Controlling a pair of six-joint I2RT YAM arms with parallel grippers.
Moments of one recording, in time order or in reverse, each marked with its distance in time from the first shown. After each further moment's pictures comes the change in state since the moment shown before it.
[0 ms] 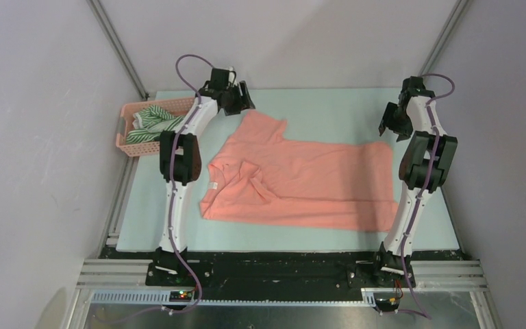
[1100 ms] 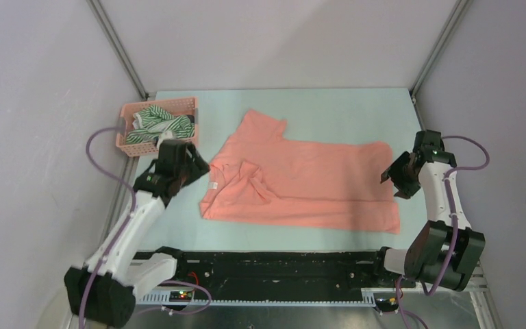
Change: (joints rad) left arm -0.029 -1.532 -1.477 -0.089 -0.427 -0.332; right arm -0.069 -0.966 -0.981 -0.057 -0.026 0.395
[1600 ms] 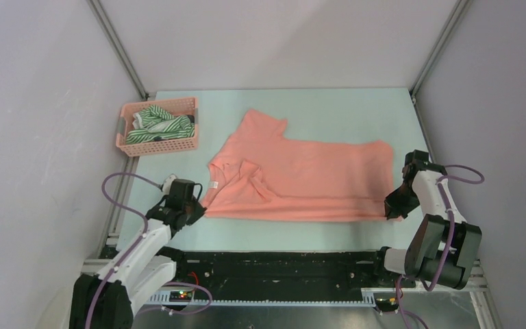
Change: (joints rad) left arm -0.003 -0.040 -0.381 0.143 0.000 -0.131; right arm -0.002 0.021 -0.177 -0.045 0.107 0.130
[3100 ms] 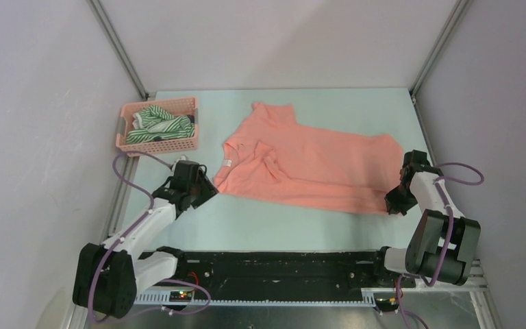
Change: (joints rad) left arm -0.018 0.181 0.158 0.086 0.107 0.073; right arm 0.005 0.023 -0.050 0.167 0.057 0.018
